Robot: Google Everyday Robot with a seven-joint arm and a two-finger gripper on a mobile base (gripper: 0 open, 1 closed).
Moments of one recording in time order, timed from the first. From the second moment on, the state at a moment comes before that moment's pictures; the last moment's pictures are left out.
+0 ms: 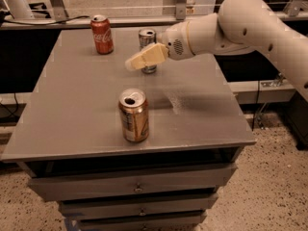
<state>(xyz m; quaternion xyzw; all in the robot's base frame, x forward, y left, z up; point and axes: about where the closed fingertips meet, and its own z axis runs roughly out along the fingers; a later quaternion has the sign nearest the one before) 0.643 0.018 0.925 -0.43 0.72 0.32 0.44</state>
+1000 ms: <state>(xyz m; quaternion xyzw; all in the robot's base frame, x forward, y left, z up) 0.582 0.088 0.953 -0.44 0.65 0.46 0.42</state>
